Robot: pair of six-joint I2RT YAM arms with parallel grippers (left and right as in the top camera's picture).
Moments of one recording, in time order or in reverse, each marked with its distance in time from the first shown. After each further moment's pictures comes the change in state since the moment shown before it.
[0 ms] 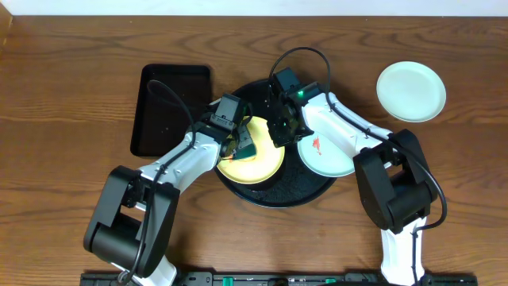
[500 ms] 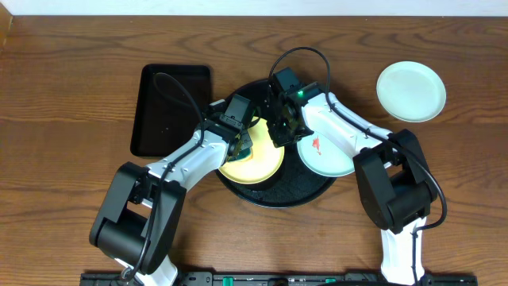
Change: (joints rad) left arm -0.038 0.024 0.037 -0.095 -0.179 0.001; right arm 0.000 0.000 0.000 -0.003 0.002 0.000
